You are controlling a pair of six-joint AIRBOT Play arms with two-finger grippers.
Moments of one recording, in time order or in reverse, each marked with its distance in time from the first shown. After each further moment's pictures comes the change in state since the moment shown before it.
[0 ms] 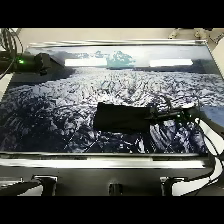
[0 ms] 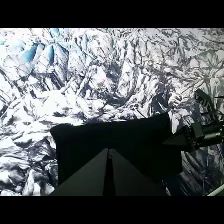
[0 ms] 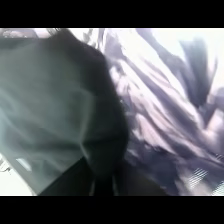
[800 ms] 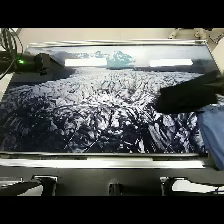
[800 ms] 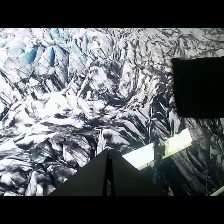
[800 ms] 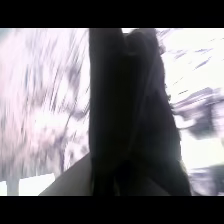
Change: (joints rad) left arm 0.000 0.000 0.000 0.000 0.003 0.020; right arm -0.523 0.185 0.736 -0.228 0.332 0.309
